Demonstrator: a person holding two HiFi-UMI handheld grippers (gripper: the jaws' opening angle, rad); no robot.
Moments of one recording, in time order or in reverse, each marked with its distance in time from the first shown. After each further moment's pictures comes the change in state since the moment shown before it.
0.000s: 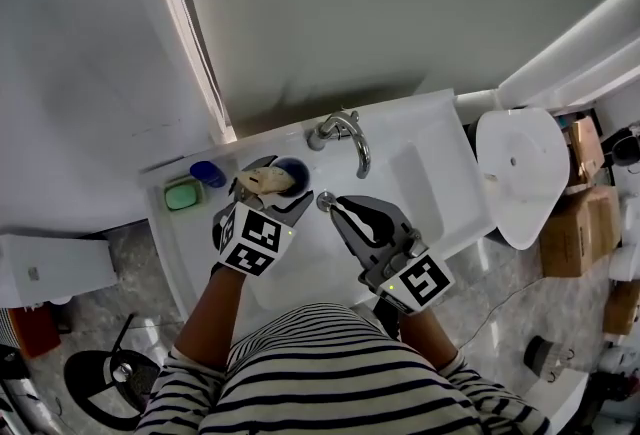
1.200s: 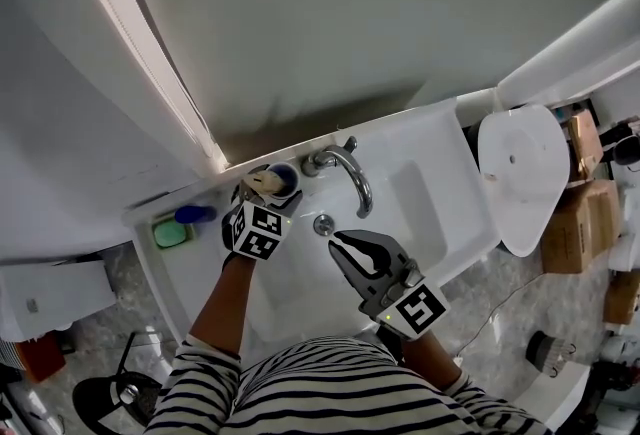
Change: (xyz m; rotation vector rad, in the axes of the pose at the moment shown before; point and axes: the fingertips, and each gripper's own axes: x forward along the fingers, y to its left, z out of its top) left arm 0.131 0.056 -0.090 -0.068 0.102 0.023; right arm 0.024 -0.034 -0.048 0.078 0.082 -0.021
